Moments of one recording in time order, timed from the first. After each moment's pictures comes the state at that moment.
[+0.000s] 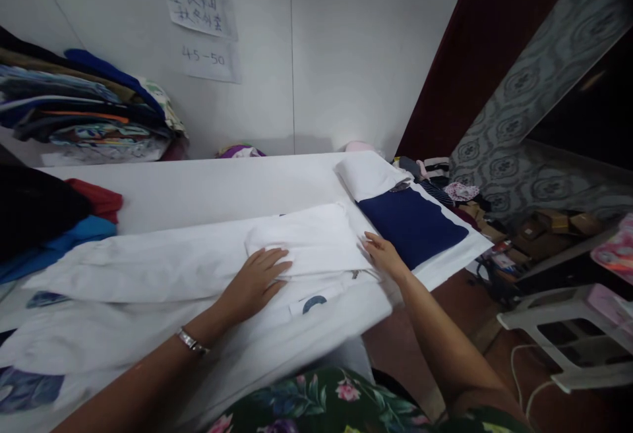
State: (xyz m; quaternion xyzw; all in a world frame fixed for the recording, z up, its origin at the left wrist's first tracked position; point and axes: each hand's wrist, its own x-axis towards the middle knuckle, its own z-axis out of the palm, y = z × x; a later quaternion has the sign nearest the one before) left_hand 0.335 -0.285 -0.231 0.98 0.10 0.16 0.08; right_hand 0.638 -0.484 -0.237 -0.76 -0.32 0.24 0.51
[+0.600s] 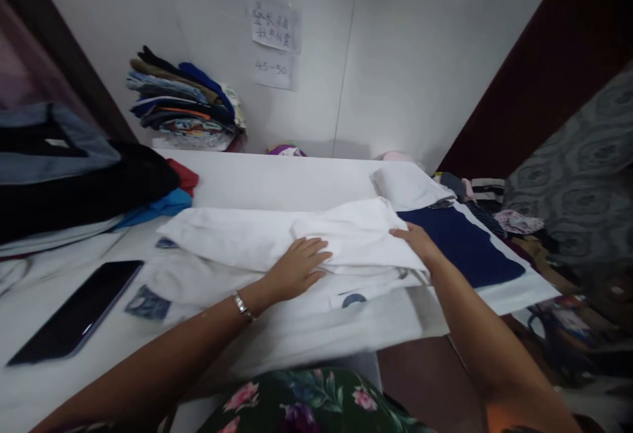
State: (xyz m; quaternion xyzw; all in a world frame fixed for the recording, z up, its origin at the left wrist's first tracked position) left_hand 0.347 -0.310 -0.204 0.98 0.11 0.15 0.10; right_hand 0.677 -0.437 -0.182 -0.74 -0.26 0.34 0.52
